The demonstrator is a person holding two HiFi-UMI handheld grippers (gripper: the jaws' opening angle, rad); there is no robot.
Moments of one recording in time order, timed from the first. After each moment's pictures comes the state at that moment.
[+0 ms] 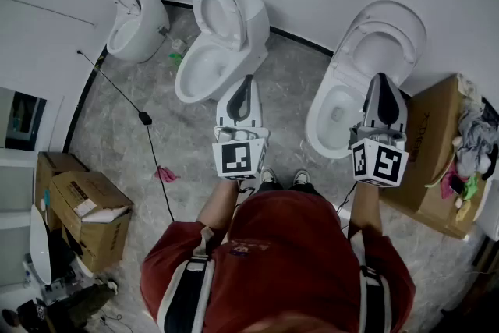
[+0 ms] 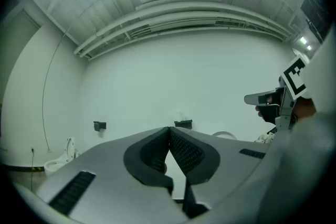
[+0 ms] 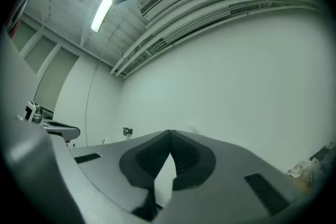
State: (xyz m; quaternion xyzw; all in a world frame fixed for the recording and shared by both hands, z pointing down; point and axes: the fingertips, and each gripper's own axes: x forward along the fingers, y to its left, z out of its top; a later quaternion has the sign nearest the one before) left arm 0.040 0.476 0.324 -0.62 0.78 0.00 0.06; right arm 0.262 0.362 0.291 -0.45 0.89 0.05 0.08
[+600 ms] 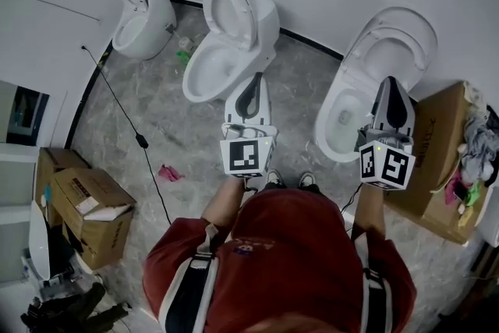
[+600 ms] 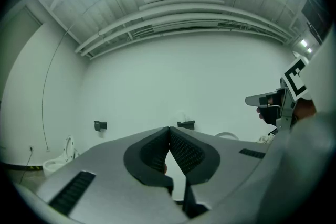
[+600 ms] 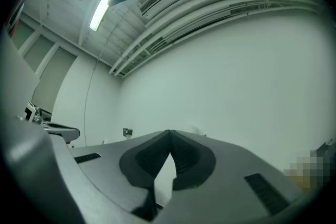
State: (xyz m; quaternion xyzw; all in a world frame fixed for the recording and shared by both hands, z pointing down) left arm 0.009 0.477 0.325 -0.63 0.77 0.01 0.07; right arm 0.233 0.364 0.293 -0.46 0.89 0.04 0.08
